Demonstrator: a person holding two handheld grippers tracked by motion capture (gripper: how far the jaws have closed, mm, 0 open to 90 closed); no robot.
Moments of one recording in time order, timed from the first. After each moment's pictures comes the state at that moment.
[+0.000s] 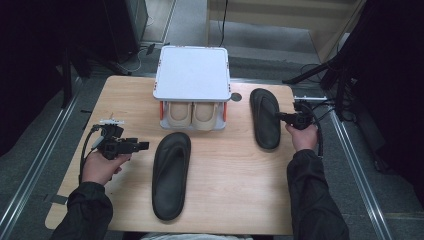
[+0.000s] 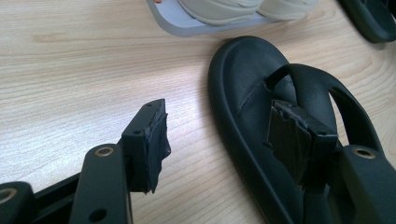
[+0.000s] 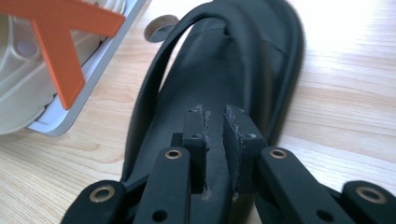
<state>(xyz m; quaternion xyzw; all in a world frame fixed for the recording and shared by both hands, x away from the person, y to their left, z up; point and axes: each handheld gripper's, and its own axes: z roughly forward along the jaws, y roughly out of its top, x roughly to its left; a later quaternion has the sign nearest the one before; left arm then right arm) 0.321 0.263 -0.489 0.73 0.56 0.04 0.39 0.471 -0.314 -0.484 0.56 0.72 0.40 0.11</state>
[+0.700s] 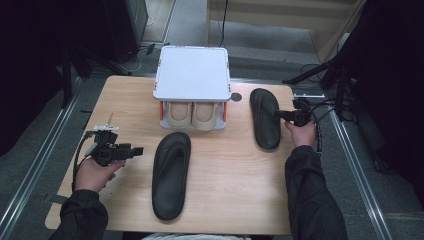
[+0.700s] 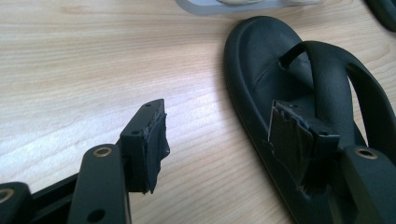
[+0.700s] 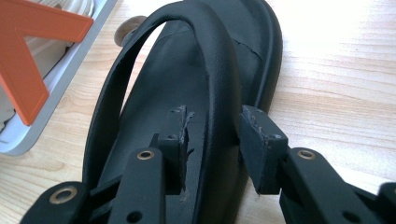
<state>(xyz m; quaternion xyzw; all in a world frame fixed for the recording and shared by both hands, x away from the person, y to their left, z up) 0.300 0.274 -0.492 0.73 0.58 0.05 0.37 0.492 -0.316 -0.496 0.58 0.71 0.38 0.11</state>
